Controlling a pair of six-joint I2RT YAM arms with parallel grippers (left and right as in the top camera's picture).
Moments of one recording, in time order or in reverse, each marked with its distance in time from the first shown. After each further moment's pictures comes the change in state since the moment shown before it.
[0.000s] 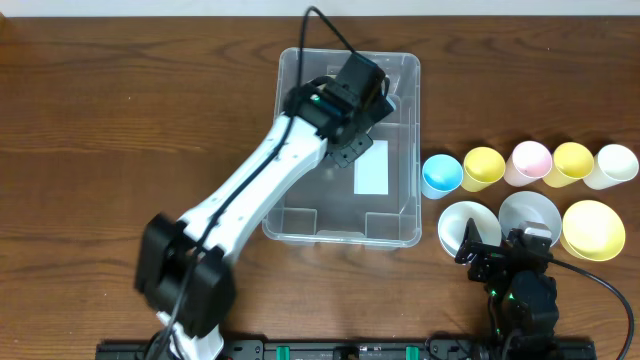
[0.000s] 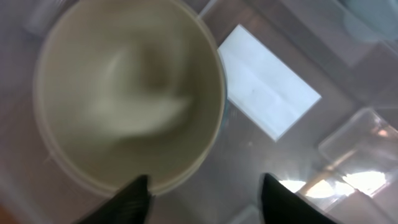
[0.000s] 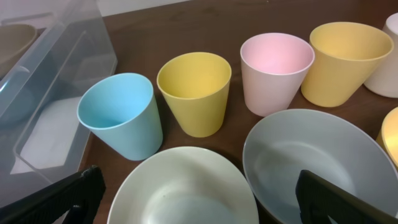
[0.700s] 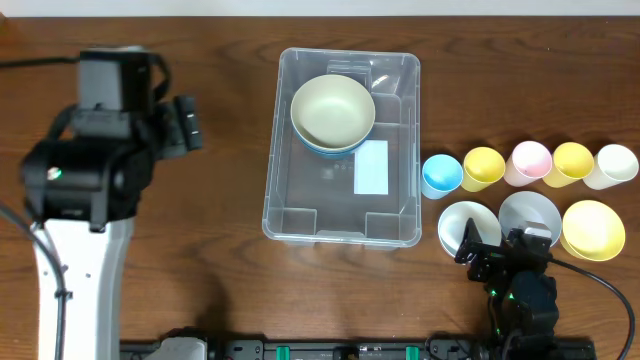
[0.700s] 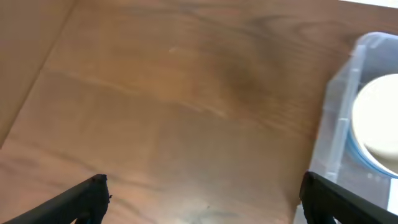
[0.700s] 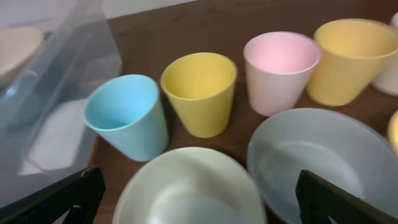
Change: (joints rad) left arm 0.563 -0.538 0.000 -0.289 -0.224 -0.513; right arm 0.000 0.000 0.000 0.010 -0.031 0.035
